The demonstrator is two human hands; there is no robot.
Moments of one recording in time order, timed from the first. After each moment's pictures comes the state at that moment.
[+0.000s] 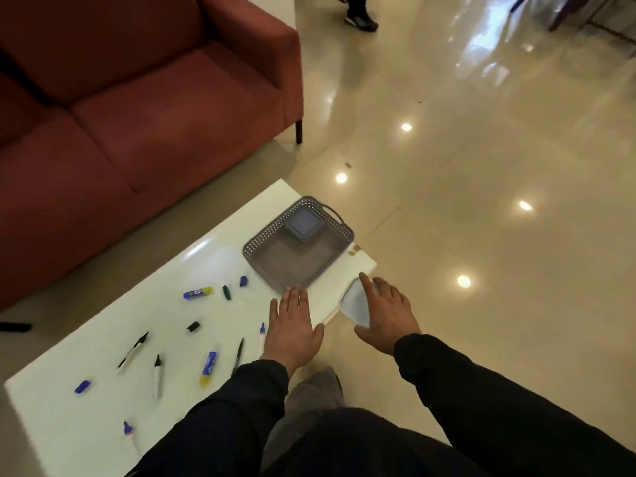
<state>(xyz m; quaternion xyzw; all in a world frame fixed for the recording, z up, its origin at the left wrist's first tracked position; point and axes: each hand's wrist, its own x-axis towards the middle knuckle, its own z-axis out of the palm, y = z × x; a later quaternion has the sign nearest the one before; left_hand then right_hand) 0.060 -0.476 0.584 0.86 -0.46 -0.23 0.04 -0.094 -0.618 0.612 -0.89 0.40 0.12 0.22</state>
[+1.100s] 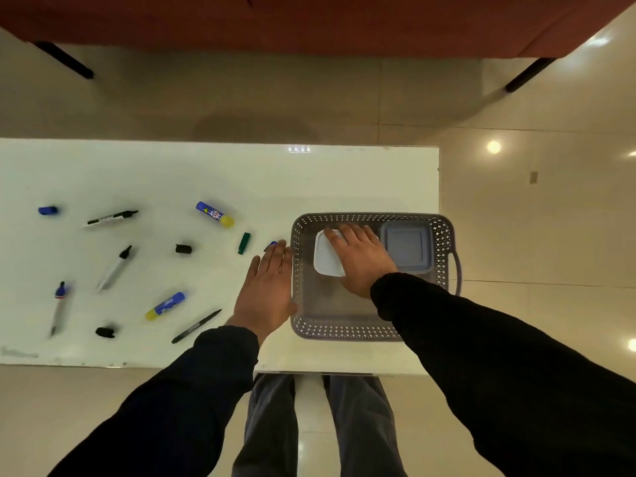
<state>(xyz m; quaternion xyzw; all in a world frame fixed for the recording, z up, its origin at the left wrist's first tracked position) 0.238 -0.549 0.372 0.94 -0.16 -0.29 0.06 0.267 -0.768 0.354 -0.94 -0.16 0.29 0.09</state>
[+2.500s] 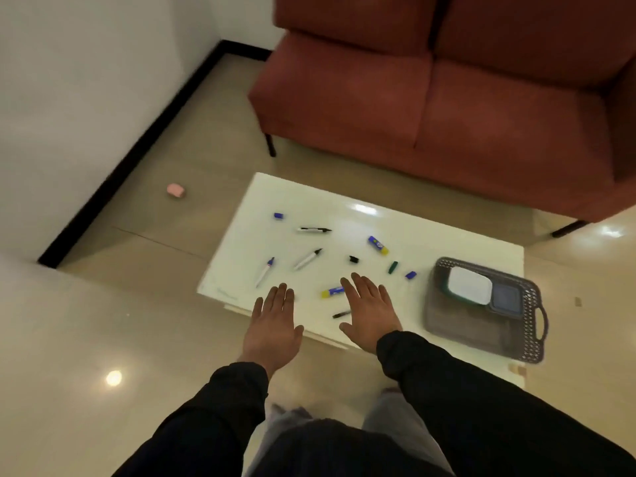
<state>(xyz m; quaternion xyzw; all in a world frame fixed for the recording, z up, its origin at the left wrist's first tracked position) 0.024 -0.188 0.581 0.98 0.02 -0.18 0.10 0.086 -0.396 0.591 -0.95 -0.19 0.23 0.07</state>
